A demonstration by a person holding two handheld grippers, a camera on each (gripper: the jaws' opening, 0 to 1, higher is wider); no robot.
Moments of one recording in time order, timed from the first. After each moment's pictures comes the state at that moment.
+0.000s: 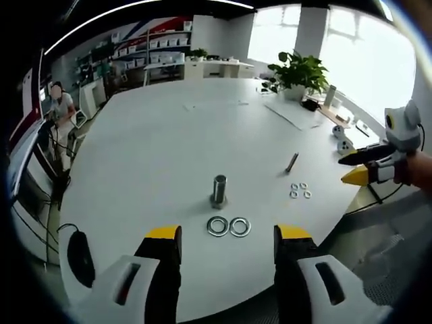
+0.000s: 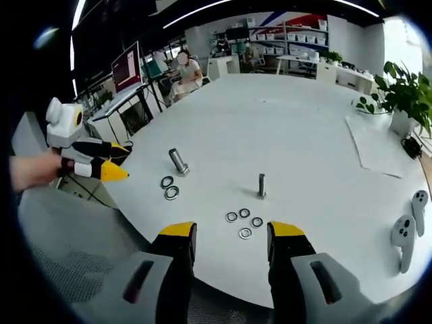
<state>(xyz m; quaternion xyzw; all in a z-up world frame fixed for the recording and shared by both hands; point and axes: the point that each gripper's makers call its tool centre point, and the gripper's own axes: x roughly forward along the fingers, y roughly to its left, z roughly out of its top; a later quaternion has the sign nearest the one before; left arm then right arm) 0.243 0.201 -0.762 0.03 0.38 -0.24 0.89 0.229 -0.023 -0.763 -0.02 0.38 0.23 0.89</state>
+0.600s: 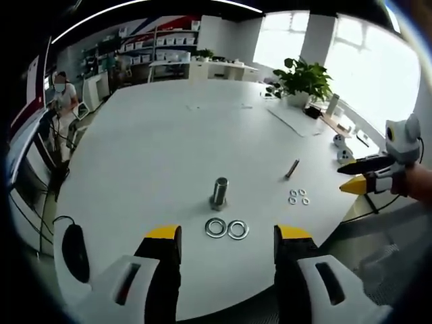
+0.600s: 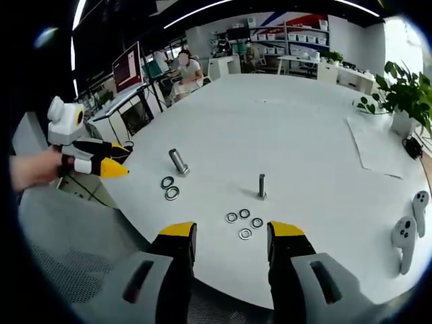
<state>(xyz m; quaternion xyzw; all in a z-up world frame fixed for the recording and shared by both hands) 0.243 0.201 -0.761 0.00 0.38 -0.23 0.90 0.230 -0.024 -0.763 -0.02 0.38 0.23 0.89</state>
